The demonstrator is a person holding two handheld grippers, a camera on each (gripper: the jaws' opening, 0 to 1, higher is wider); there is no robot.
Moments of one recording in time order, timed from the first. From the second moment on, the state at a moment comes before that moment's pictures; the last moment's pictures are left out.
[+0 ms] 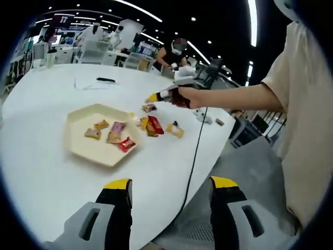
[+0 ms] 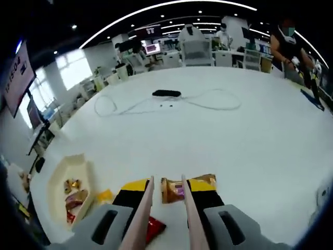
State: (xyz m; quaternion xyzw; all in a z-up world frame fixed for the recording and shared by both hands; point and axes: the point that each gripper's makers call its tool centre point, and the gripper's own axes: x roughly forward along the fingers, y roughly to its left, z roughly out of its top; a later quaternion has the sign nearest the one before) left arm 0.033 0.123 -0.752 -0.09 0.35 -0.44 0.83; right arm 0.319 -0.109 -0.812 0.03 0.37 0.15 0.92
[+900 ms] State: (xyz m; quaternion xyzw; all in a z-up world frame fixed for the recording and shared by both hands) left arm 0.032 0.117 -0.752 -0.08 0.35 -0.44 0.82; right arm 0.299 -0.117 -0.829 0.03 0.38 0.15 0.91
